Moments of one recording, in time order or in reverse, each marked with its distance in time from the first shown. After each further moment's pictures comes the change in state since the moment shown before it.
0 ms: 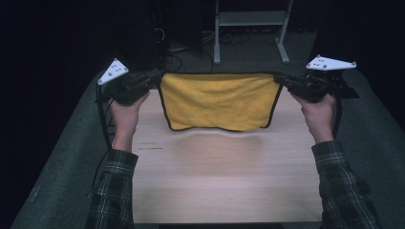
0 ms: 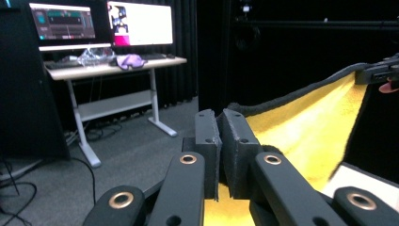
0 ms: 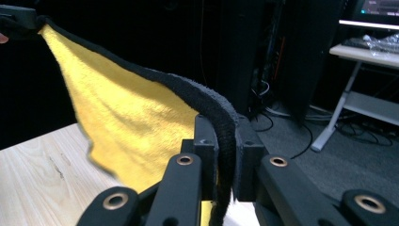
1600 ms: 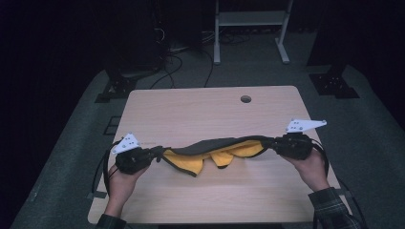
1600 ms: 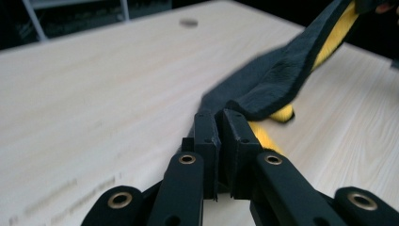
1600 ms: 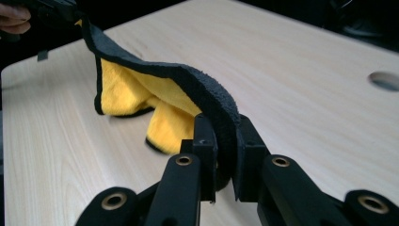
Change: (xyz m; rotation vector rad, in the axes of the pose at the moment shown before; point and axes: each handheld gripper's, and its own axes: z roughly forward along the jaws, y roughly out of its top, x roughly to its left) left arm -0.064 -0.142 -0.069 0.358 -0.084 -0.077; right arm 0.067 -0.129 -0.014 0.295 0.218 0.047
